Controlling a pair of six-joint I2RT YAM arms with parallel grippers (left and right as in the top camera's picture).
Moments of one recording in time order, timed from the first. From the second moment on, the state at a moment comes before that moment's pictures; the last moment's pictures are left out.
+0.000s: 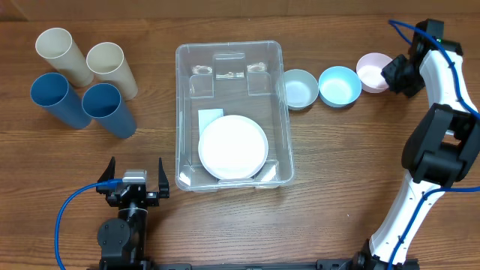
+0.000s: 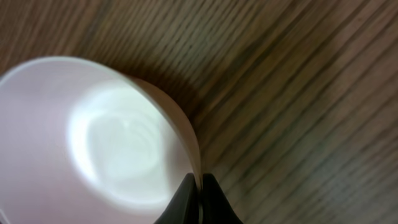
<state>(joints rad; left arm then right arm) 0.02 0.01 0.01 -0.08 -0.03 0.14 -0.29 2.33 2.01 -1.01 0.00 0.62</state>
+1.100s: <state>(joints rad) 0.02 0.01 0.01 -0.08 -0.03 0.14 0.46 2.19 2.19 -1.10 0.20 0.30</state>
